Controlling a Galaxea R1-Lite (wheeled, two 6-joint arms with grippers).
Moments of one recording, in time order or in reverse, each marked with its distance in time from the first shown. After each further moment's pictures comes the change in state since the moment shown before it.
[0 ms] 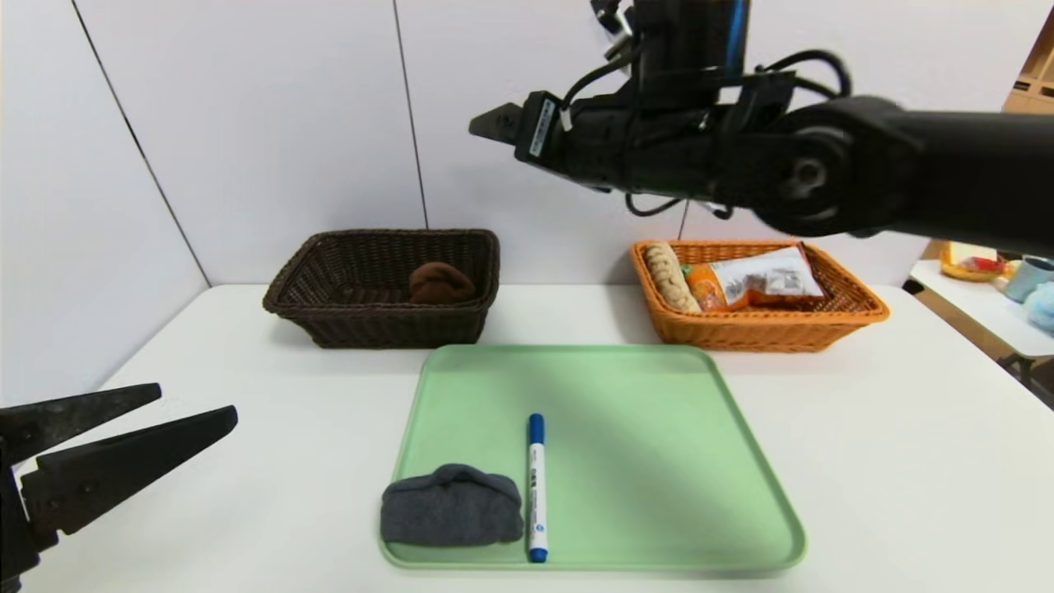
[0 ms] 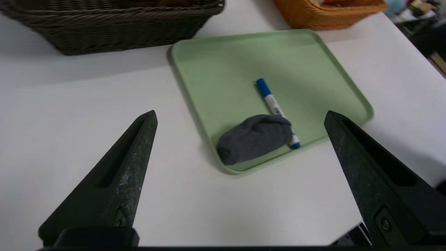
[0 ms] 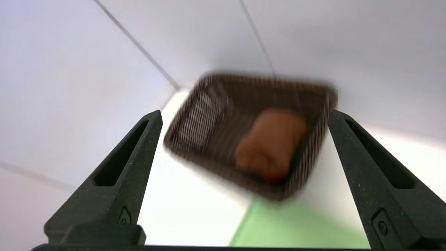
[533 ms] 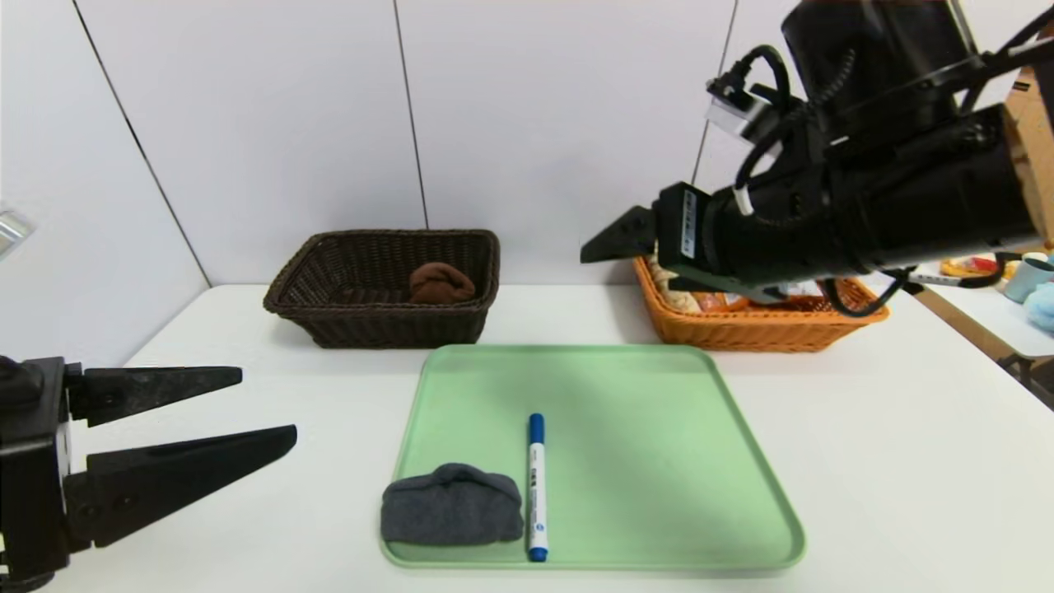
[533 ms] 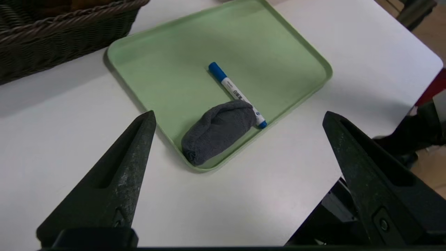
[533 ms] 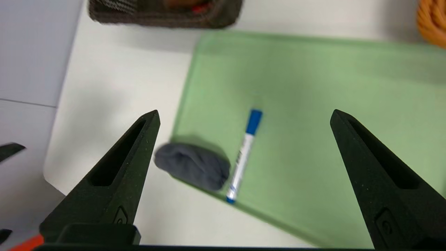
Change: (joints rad) left arm -0.002 0.123 -0.100 0.065 -0.218 0.166; right arm -0.002 -0.360 0.391 0.423 -0.031 0.095
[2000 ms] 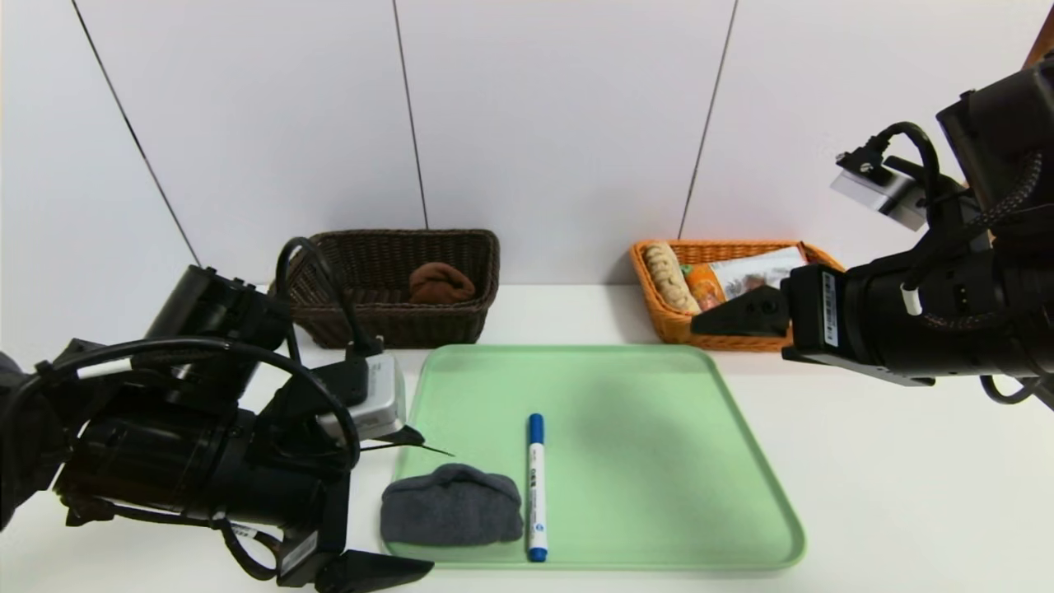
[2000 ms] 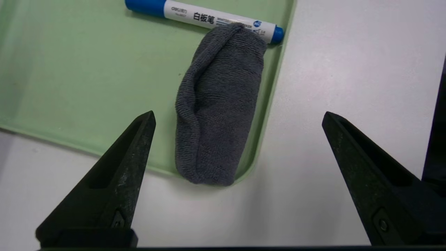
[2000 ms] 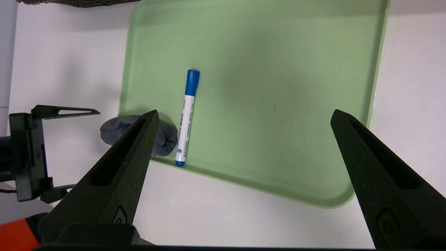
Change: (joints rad) left arm -0.122 0.494 -0.008 0.002 -0.101 0.732; right arm -0.104 -0.200 0.299 -0.019 -0.009 0.003
